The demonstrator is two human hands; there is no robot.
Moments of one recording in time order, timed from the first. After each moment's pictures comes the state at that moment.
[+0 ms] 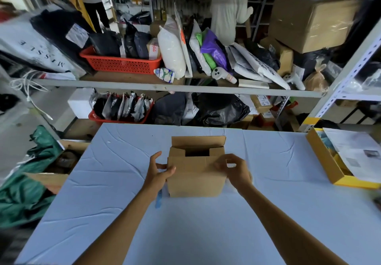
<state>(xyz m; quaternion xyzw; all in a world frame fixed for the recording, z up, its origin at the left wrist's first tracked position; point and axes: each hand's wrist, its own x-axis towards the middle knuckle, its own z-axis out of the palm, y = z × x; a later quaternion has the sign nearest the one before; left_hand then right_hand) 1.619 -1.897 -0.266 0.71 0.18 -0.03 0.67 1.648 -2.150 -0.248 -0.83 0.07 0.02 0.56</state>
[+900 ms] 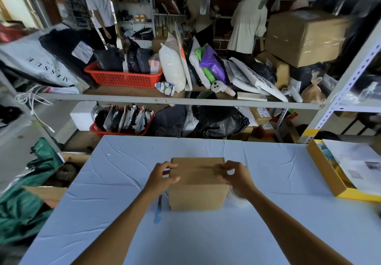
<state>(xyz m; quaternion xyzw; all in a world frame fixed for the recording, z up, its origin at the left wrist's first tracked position) 1.642 -1.893 -0.251 0.83 0.06 -0.05 0.55 1.676 -2.166 -0.246 -0.88 -0.01 0.05 0.48</state>
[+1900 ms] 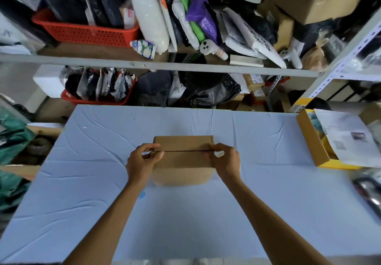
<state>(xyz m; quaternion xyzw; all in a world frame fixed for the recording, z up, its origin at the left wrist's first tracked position) 1.639 -1.917 -0.262 0.79 0.19 0.06 0.57 1.664 -2.155 -0.253 -0.86 0.13 -0.01 0.50</state>
